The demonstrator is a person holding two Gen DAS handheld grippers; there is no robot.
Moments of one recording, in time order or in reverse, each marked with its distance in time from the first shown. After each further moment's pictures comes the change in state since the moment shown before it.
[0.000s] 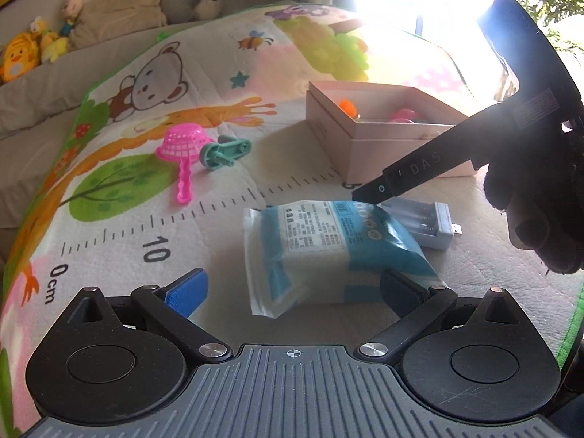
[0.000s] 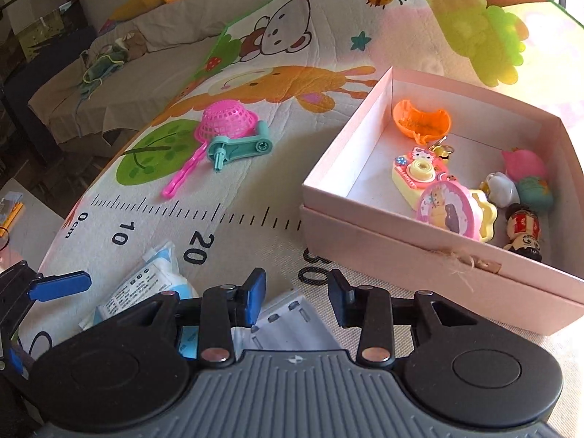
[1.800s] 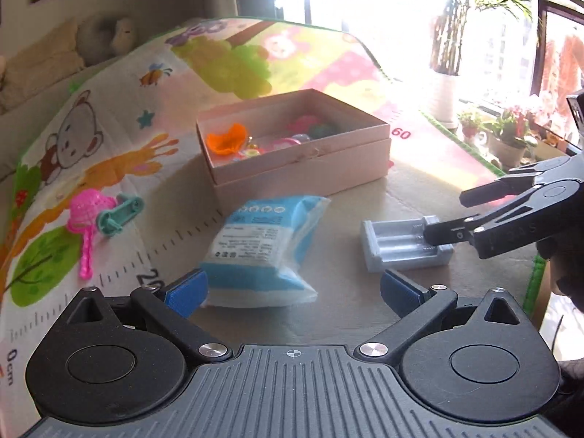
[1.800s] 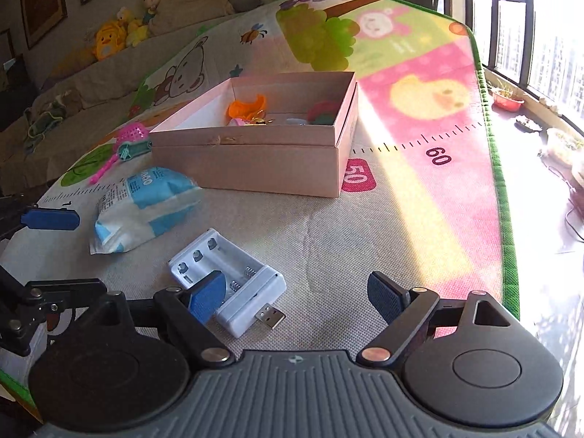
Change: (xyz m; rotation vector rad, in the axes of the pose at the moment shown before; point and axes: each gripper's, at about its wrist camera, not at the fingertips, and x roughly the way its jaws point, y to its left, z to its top) left arm 0.010 -0.086 0.033 0.221 -0.022 -0.065; right arm -0.104 -0.090 -0.126 0.165 -0.200 -0.198
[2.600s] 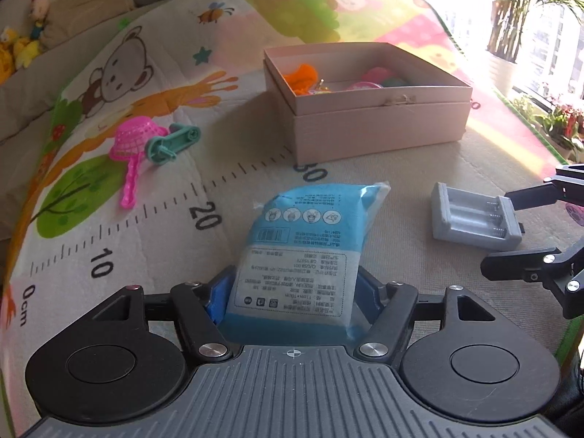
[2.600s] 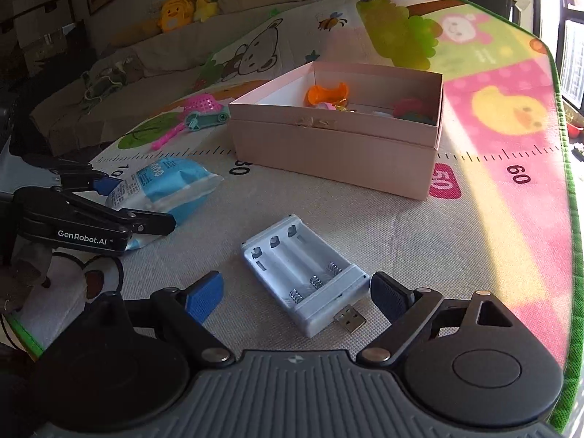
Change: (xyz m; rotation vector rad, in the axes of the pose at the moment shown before) left arm 0.014 0.038 -0.023 -0.149 0.167 0.062; right arm 0.007 0.047 -0.002 -0.198 0.054 0.212
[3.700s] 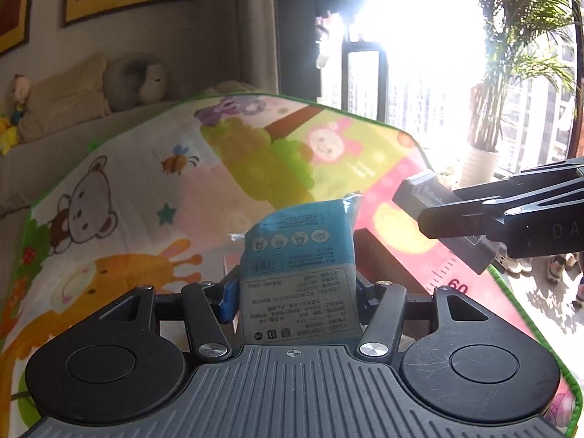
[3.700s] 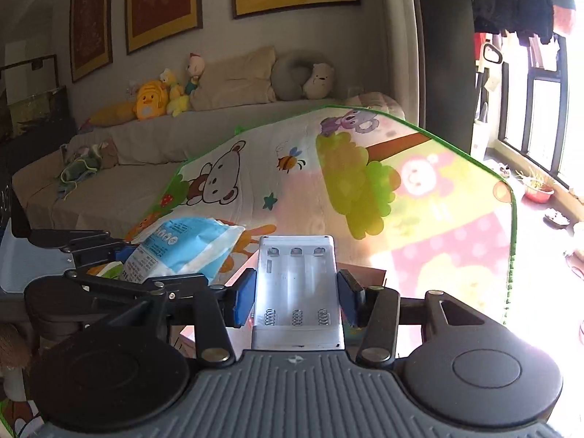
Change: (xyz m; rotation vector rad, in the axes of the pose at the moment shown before) left arm 0.027 -0.031 0.178 0.021 -0.307 -0.054; right arm -0.033 -0.072 0.180 0.063 -0.251 -0.163
